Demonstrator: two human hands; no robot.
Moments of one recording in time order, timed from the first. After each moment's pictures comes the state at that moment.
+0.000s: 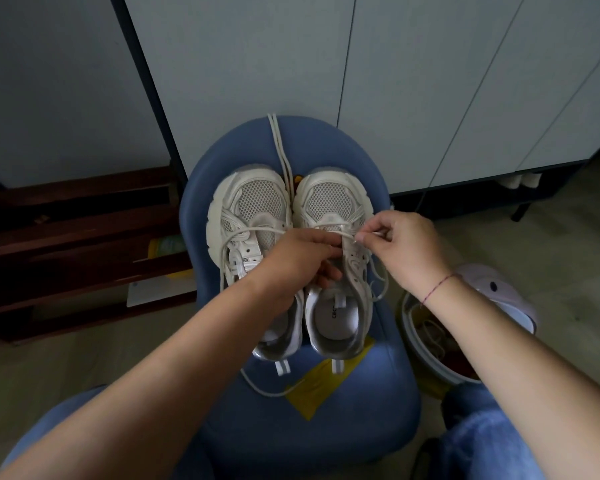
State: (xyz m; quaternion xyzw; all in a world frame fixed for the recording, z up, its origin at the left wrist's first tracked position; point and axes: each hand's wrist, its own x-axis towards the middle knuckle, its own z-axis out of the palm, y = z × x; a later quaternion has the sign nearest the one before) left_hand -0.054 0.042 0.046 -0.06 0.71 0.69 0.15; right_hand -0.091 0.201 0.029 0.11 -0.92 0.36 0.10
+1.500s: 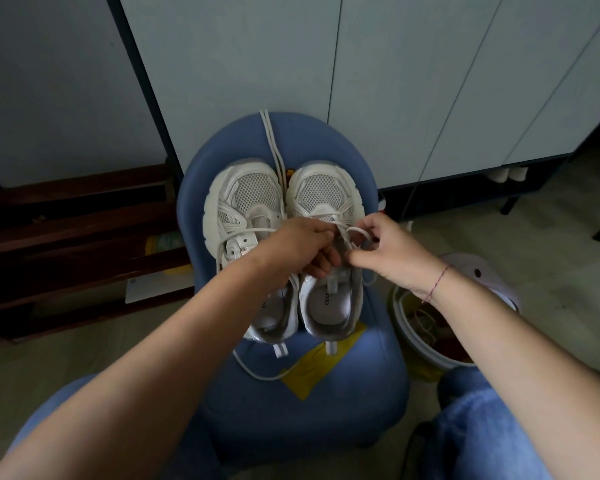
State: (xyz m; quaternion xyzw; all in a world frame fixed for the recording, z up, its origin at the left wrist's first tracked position) left_hand -0.063 0.046 0.042 -0.03 0.75 0.64 0.18; right_hand -0.080 0.212 0.018 0.09 -0.87 0.48 -0.09
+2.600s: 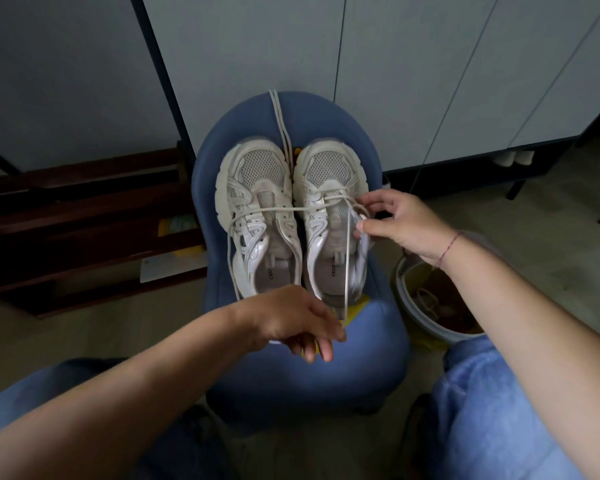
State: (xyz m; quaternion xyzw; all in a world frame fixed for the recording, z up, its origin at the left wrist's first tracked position) left_hand 0.030 0.023 0.014 0.04 0.75 0.50 0.42; right_hand -0.077 0.227 0.018 0.11 -0.82 0.56 -0.08
